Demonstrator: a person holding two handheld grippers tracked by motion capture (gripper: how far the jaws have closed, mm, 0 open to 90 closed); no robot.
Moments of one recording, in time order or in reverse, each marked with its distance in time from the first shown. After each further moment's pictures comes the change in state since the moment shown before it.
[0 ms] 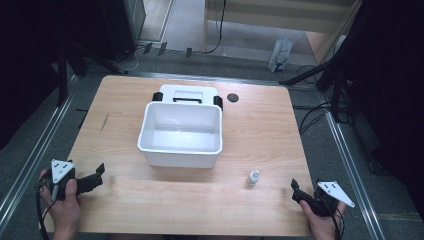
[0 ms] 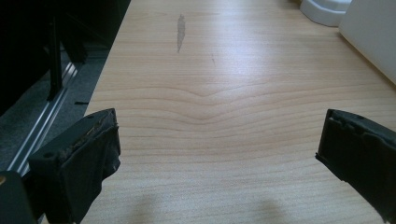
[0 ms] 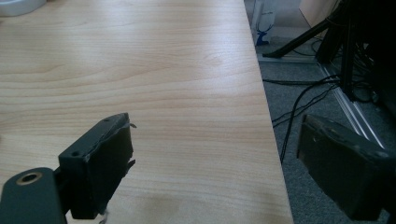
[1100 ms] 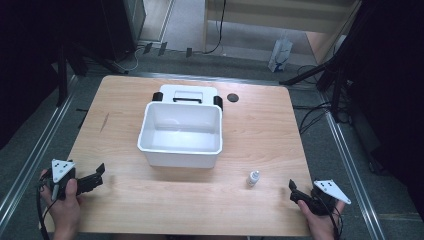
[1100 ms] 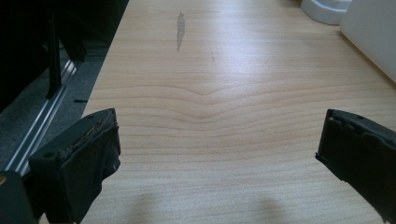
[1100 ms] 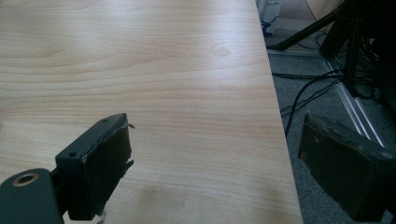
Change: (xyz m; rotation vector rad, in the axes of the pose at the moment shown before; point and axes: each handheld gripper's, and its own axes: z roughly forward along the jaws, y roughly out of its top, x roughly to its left) left arm 0.000 0.000 0.001 0.007 -0.002 -0.006; right arm 0.004 0.001 0.004 0.046 0.005 -0.032
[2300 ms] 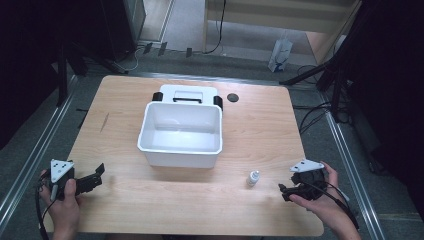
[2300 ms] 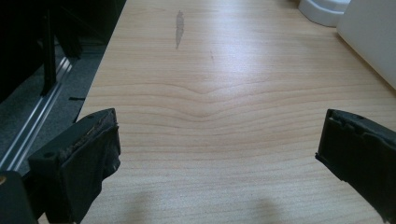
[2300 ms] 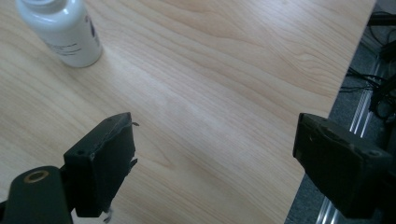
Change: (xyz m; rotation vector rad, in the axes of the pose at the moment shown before) left arm 0.002 0.000 -0.001 0.004 -0.018 -0.018; right arm 0.047 0.079 -0.005 0.434 0.160 -0.505
